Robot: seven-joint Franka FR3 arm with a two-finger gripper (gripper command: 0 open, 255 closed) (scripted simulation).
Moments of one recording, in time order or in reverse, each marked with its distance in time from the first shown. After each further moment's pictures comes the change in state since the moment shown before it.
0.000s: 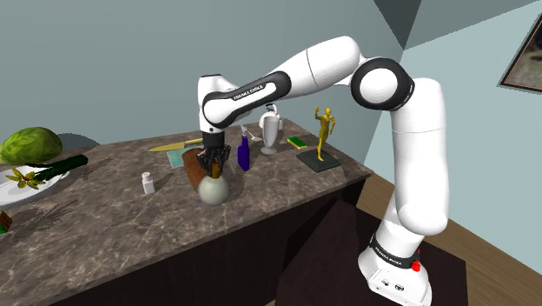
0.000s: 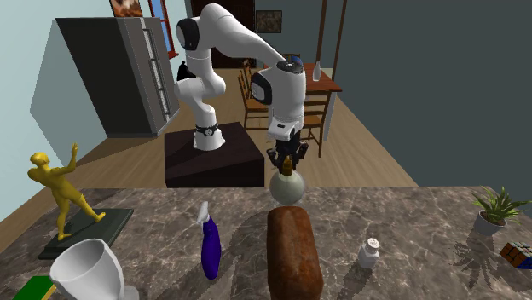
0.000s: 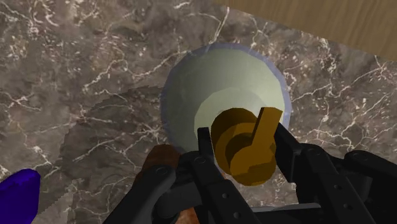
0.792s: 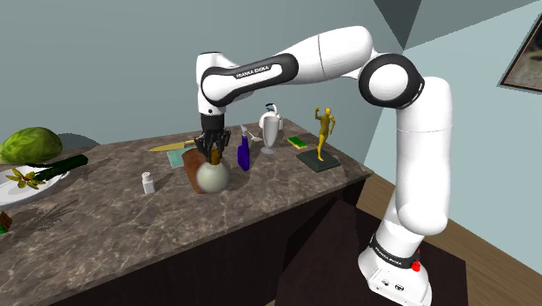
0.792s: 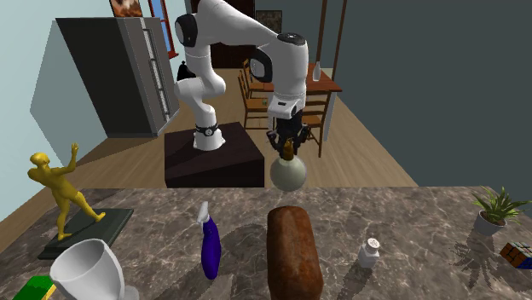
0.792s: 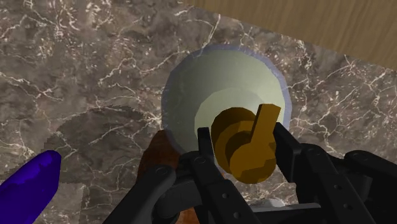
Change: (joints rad) arm -0.002 -0.054 0.005 0.085 0.009 -0.138 0.003
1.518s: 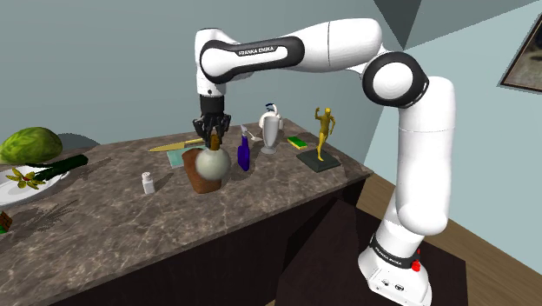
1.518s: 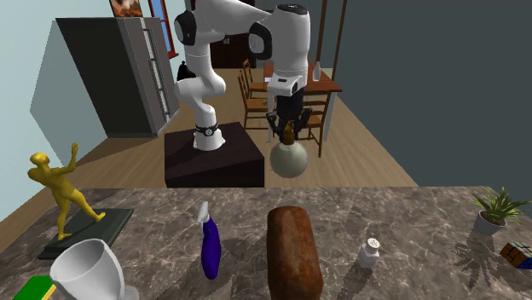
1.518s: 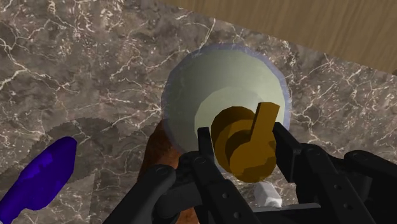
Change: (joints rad) arm -0.001 -0.024 0.002 0.118 0.004 -0.142 0.002
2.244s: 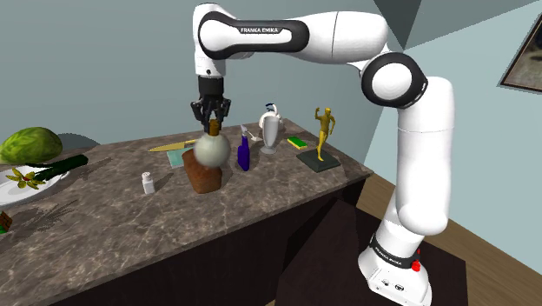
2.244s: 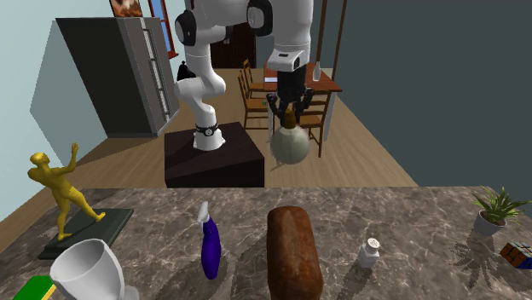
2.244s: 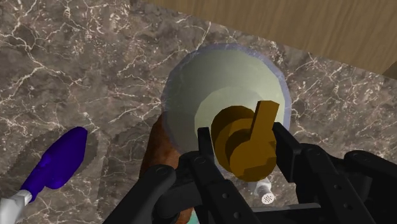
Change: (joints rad) arm 0.006 0.008 0.002 0.155 -0.002 -0.147 0.009
